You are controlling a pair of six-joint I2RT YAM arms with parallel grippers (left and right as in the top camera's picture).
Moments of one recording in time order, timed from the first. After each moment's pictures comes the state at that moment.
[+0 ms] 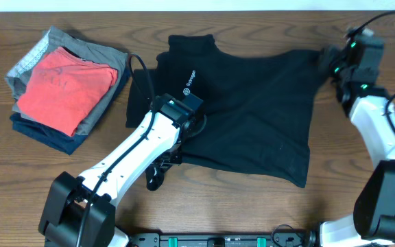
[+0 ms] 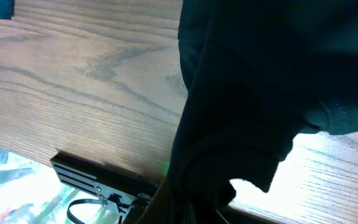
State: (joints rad) left arm -0.60 1.65 1.23 -1.44 -0.24 -0.65; right arm -0.13 1.68 1.17 -0.08 -0.04 0.32
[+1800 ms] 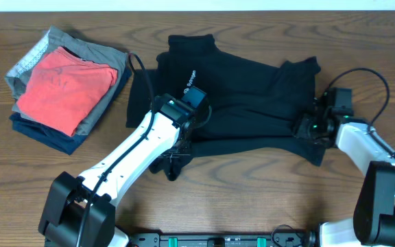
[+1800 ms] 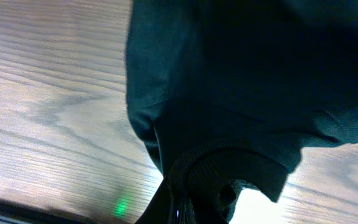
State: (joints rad) left arm -0.60 1.64 1.23 -1.24 -0.17 -0.66; right arm -0.12 1.65 0.82 -0.45 -0.14 0.31
